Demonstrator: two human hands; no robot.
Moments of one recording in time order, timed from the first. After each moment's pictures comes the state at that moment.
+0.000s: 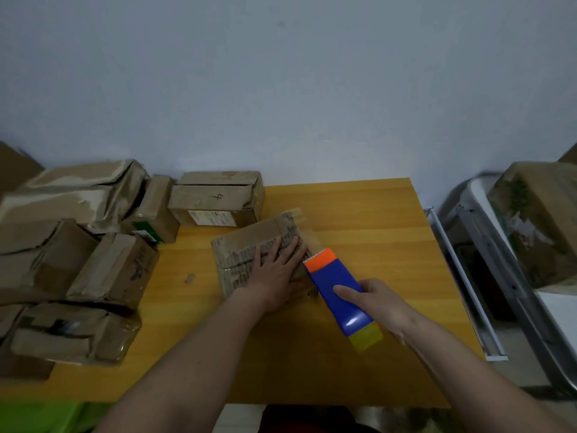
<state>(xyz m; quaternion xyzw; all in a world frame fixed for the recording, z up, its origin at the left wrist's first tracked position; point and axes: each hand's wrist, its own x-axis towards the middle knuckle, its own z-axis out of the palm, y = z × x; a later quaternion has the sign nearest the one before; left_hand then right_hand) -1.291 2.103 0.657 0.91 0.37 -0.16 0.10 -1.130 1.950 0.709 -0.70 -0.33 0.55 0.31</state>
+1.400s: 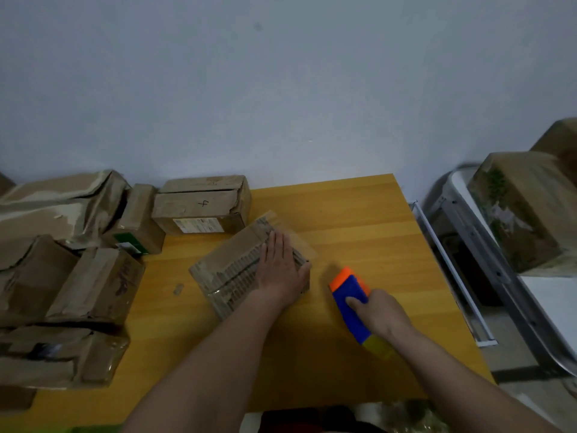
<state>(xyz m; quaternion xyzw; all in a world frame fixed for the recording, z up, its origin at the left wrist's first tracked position) -1.254 2.094 0.654 0.87 0.47 -0.11 0.11 -1.121 1.947 0.649 -0.87 -0.31 0.36 0.11</state>
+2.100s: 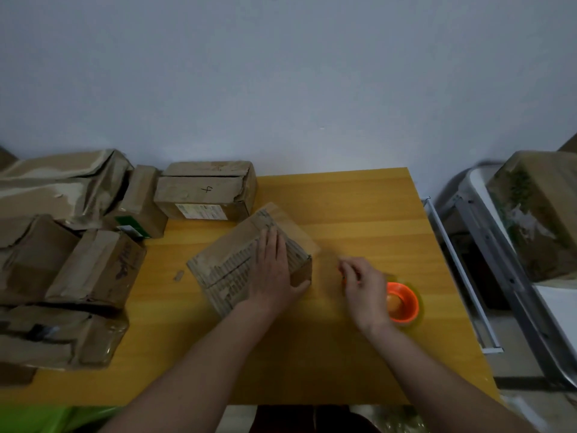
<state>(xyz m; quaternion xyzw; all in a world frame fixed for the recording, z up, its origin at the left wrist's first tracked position) -1.277 2.082 0.652 0.87 0.48 -0.04 0.09 -1.144 1.982 0.648 -0.79 -0.37 0.17 0.46</state>
